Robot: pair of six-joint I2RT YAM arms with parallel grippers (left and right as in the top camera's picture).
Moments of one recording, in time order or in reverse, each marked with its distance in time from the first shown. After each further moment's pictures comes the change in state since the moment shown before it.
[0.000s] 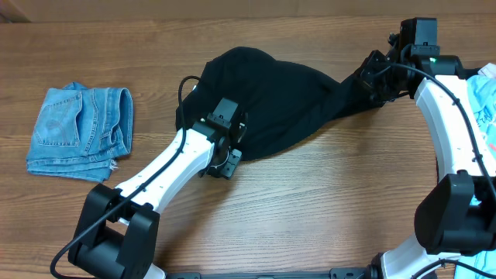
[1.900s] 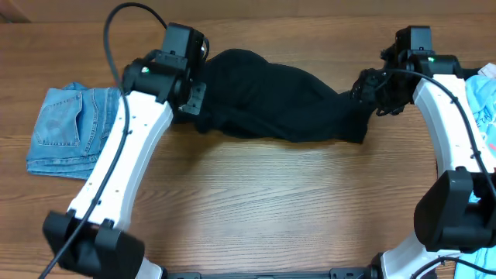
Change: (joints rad) left arm 0.204 0.001 0.535 -0.249 -0.225 0.051; right arm -0.001 0.022 -0.001 -0.164 0.107 -0.241
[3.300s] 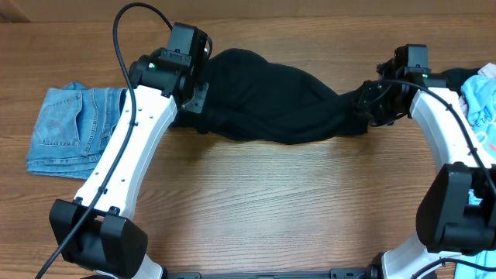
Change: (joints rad) left arm 0.003 0.031 0.000 0.023 0.000 0.007; right arm -0.030 -0.015 -0.185 0.164 -0.128 0.055
